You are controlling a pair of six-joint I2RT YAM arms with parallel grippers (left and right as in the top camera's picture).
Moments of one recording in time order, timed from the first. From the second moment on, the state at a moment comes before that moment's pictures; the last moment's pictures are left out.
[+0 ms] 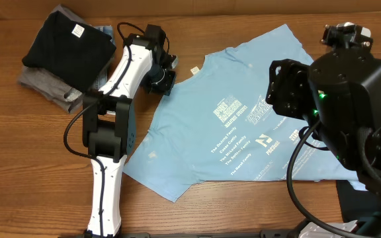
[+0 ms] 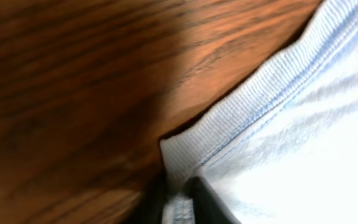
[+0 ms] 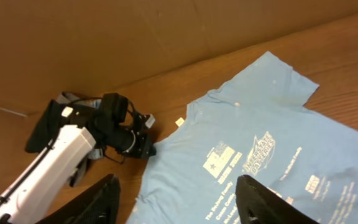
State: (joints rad) left arm -0.23 2.46 2.08 -1.15 0.20 0.06; right arm 0.70 1.51 2.45 -1.64 0.43 0.77
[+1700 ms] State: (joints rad) left arm -0.27 2.34 2.49 -1.64 0.27 0.06; right arm -0.51 2.11 1.69 -1.02 -0.16 0.52
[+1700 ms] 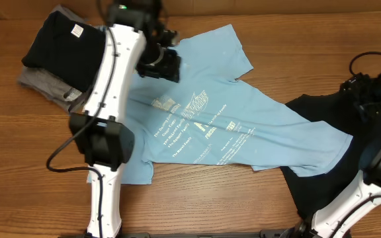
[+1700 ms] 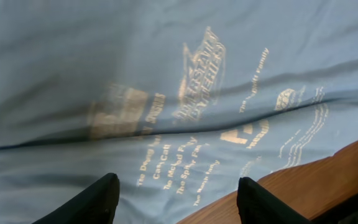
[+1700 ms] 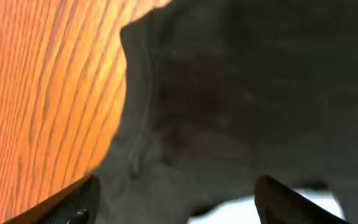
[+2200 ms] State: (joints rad) left arm -0.33 2.34 2.30 -1.54 0.22 -0.01; right arm -0.53 2.14 1.53 -0.88 -0.06 0.66
